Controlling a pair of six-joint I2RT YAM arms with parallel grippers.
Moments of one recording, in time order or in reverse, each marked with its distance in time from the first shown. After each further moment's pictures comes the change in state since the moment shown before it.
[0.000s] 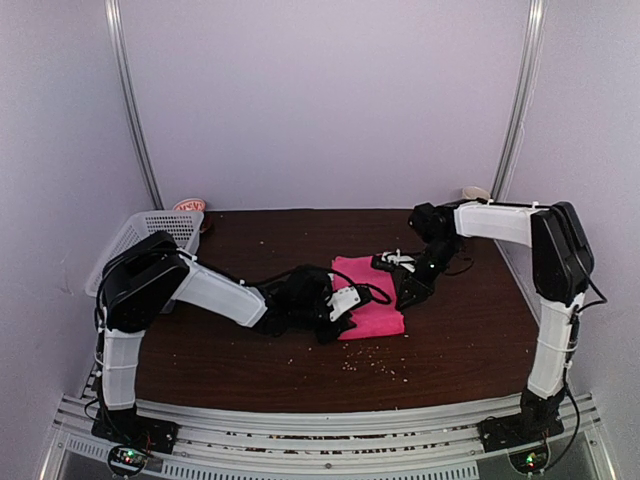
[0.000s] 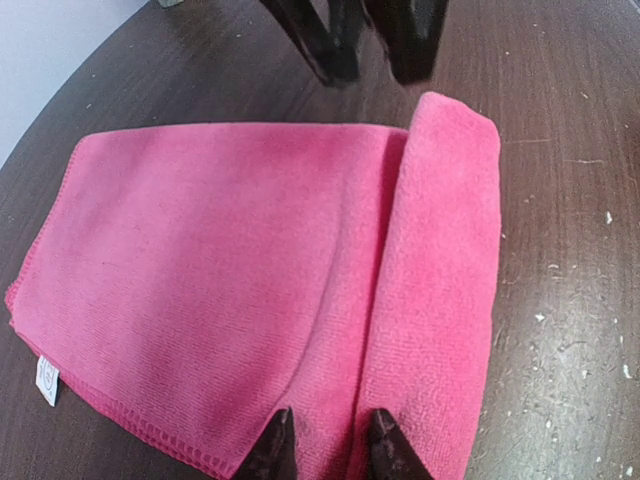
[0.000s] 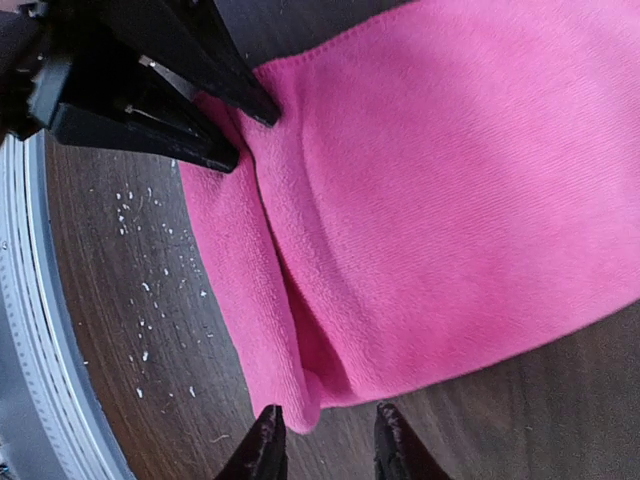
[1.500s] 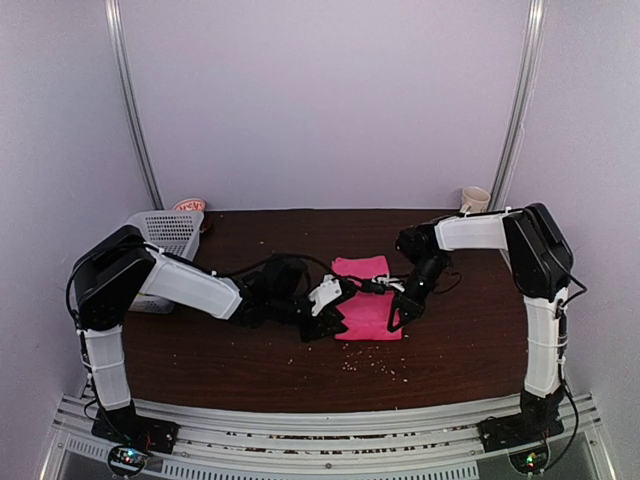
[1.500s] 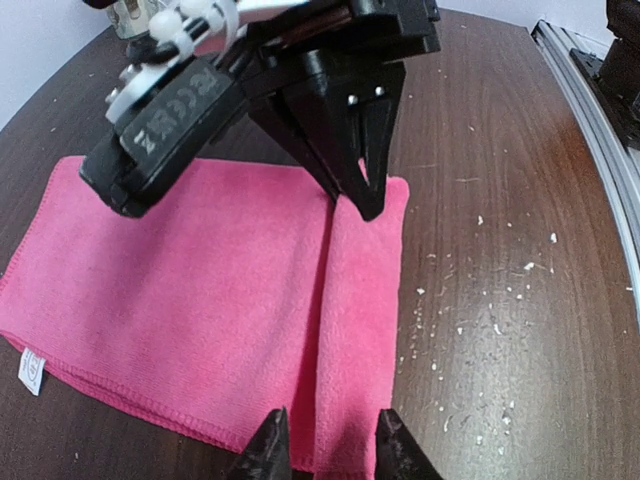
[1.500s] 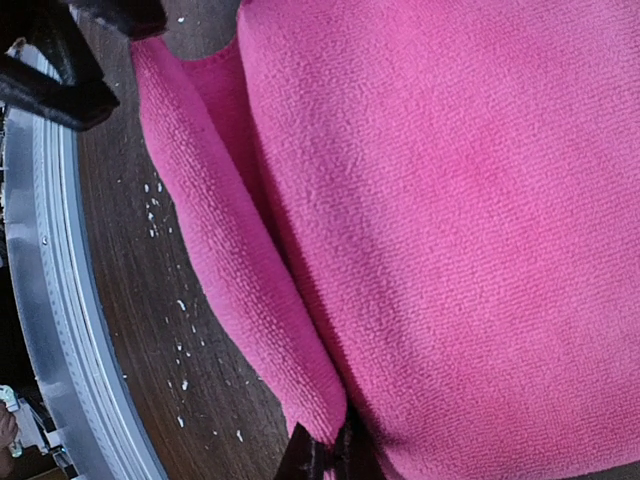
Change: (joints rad) left arm 0.062 -0.162 -0.125 -0.026 0.276 -0.033; right arm 0.043 0.100 -0.023 -0.029 -0.103 0.012
